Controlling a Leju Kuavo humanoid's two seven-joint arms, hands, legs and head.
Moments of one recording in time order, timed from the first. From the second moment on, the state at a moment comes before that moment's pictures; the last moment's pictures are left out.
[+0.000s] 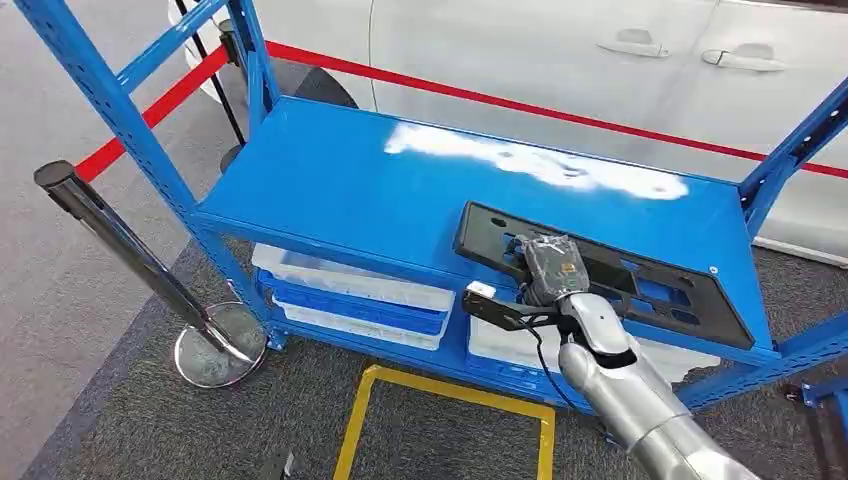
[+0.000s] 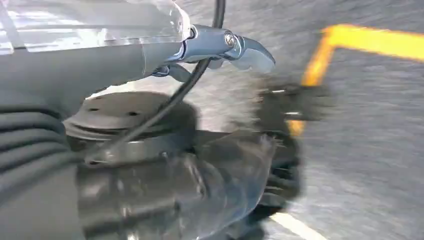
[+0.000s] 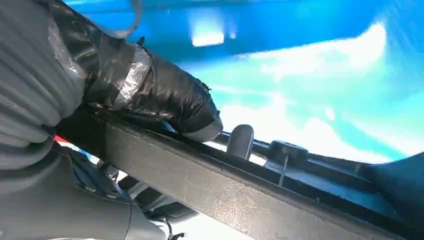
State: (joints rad) left arm -0.03 -0.07 -0.53 -0.16 0.62 0.22 -0.19; right arm -0.59 -0.23 0.70 -0.78 0.96 -0.29 -0.16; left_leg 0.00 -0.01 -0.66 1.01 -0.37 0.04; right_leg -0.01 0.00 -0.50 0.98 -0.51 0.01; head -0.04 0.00
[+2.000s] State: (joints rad) left arm -0.02 -0.05 -0.56 -0.16 0.67 0.15 -0.34; right arm -0.20 -0.46 0.72 -1.97 0.84 -0.36 -0.34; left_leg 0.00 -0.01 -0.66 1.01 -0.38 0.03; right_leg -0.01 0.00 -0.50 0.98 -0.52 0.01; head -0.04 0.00
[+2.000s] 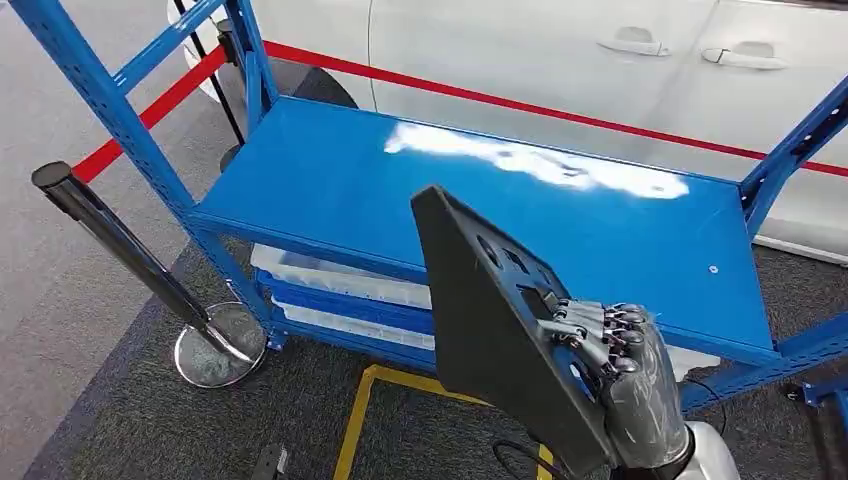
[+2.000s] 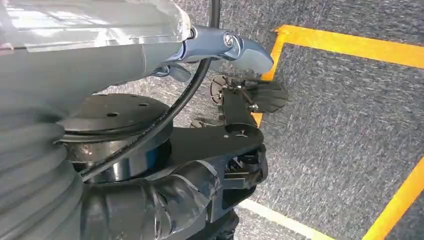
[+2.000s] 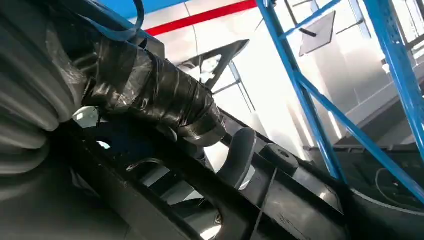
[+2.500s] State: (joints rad) left arm -0.02 -0.05 -0.58 -0.16 0.67 0.17 -0.34; right arm -0.19 -0.48 0.72 -1.97 0.88 -0.36 -0.34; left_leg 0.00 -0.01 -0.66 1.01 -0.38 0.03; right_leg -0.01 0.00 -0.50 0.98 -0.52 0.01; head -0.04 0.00
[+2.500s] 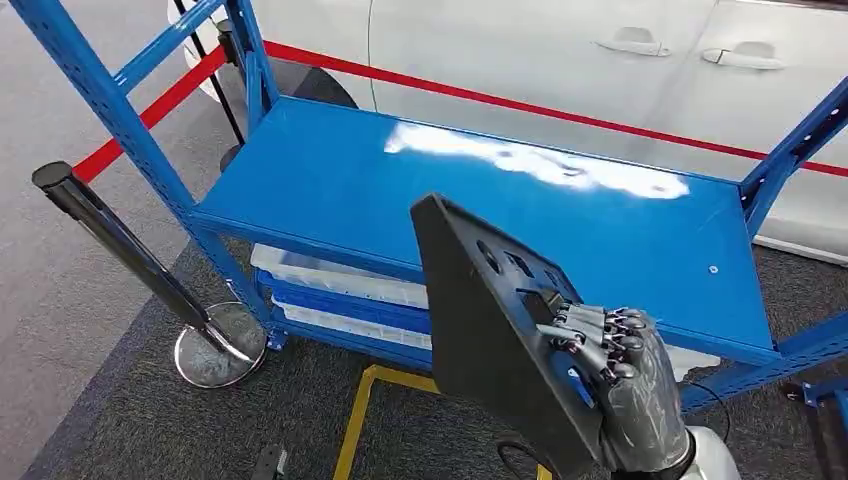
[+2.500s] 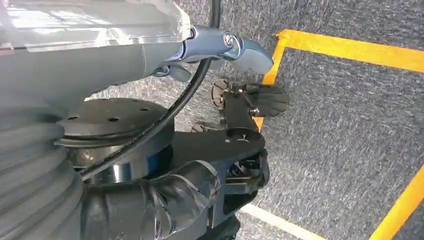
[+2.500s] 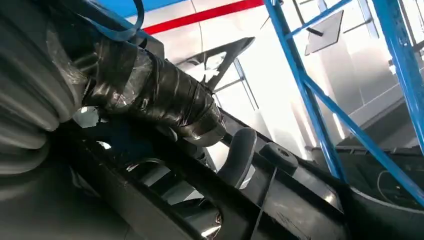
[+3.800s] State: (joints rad) left arm -0.02 -0.03 -0.61 -0.15 0.69 0.22 -0.31; right arm -0.14 -0.50 0.71 -1.98 0.92 -0.40 -0.33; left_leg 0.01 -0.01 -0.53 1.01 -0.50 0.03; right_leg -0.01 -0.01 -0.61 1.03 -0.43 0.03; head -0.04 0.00
